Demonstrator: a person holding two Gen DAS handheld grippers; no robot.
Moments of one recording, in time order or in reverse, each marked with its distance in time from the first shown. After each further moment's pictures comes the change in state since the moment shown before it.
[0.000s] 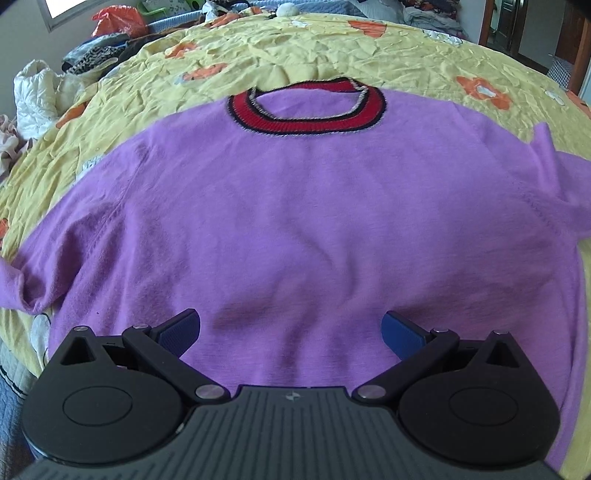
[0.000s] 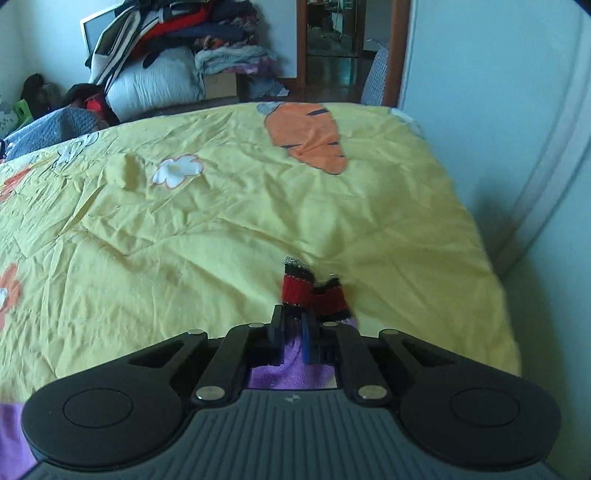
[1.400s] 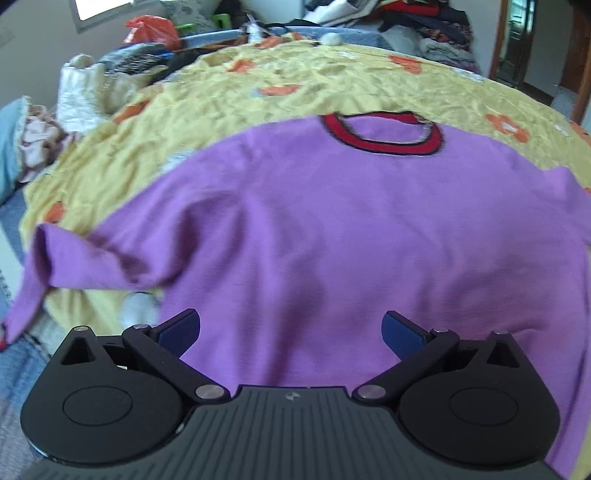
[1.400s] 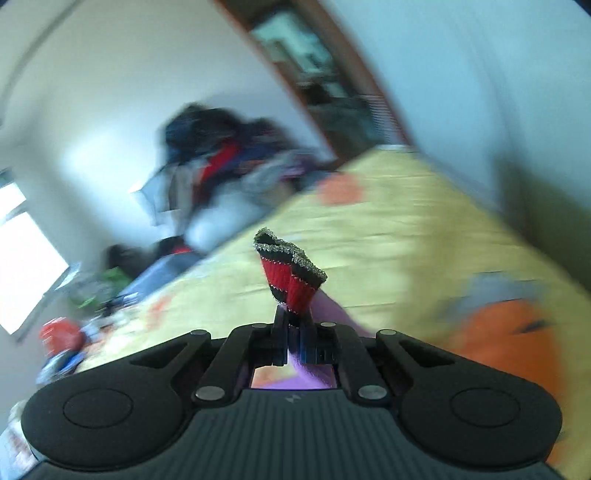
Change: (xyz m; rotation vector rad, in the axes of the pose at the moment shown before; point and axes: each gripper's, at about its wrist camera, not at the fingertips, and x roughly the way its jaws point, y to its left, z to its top) left arm -0.050 0.102 -0.035 -0.043 -0.089 0.033; right arm -0.181 -0.007 -0.118 0.407 -0.319 0.438
